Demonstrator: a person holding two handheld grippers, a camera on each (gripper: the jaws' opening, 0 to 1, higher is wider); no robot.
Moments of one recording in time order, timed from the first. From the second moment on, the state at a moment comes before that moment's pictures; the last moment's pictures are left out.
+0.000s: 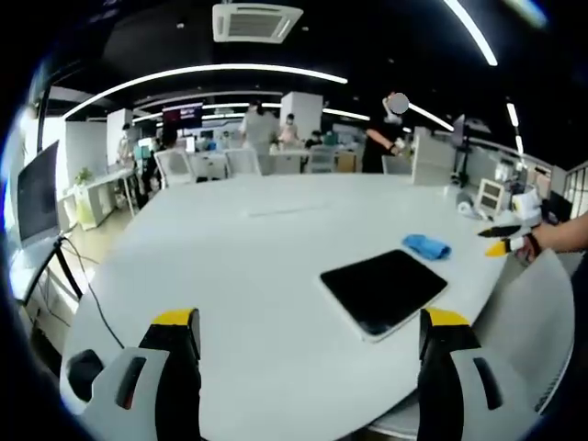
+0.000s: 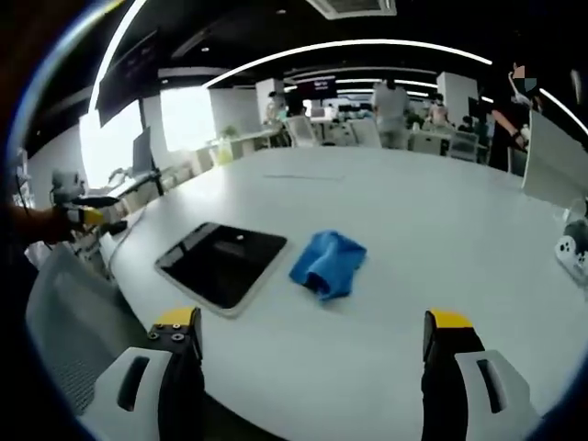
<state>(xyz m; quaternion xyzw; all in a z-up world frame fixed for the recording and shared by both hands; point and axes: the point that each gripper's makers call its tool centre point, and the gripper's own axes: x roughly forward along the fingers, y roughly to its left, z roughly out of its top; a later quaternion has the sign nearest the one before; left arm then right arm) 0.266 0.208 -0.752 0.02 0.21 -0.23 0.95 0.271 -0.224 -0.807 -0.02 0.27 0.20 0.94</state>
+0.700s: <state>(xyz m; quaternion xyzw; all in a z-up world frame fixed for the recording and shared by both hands) 0.272 0.220 -0.753 0.02 0.22 -0.23 0.95 0.270 -0.233 -0.812 -0.04 0.29 0.18 0.94</state>
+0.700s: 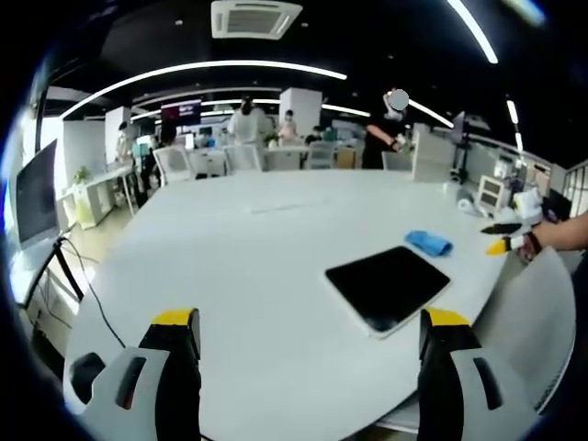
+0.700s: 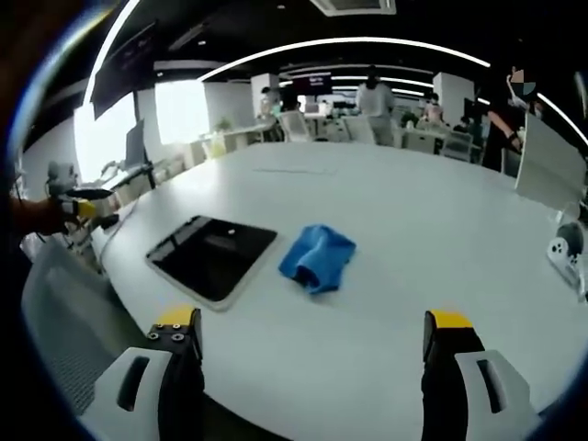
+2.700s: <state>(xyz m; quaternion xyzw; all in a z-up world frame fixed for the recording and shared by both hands) 0.276 0.242 -0.769 0.03 0.25 -0.24 0.94 0.372 -0.228 -0.763 -0.01 0.47 0.14 0.87</state>
